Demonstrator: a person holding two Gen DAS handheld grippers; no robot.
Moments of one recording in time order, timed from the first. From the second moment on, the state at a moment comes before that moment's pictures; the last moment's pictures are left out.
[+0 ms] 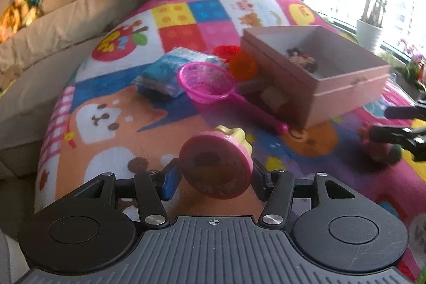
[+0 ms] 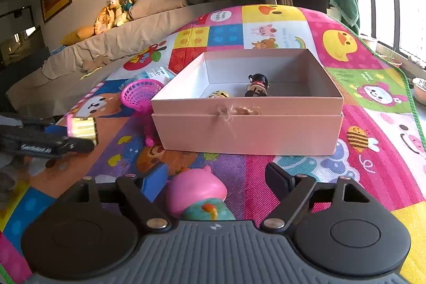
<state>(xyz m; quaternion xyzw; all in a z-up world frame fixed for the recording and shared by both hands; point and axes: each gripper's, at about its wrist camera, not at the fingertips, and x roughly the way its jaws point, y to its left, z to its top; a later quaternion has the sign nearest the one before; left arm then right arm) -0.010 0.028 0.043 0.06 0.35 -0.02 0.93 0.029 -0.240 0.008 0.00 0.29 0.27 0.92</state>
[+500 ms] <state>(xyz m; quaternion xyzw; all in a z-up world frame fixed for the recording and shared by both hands) -0.054 0.002 0.056 0.10 0.34 -0.08 0.93 0.029 -0.241 0.008 0.00 0.29 0.27 0.92</state>
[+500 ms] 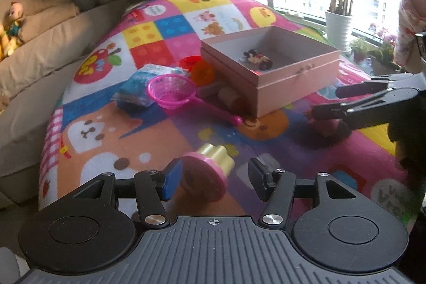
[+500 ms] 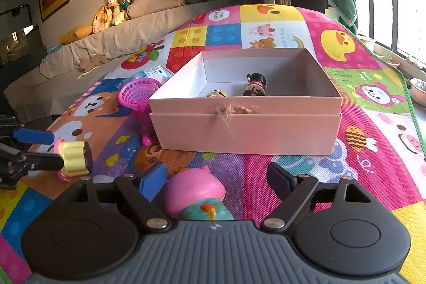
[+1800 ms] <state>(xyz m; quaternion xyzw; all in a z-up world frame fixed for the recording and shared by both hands) -0.059 0.009 0.037 0.11 0.37 -0.10 0.92 0.027 -0.236 0.010 -0.02 0.29 0.28 0.92</state>
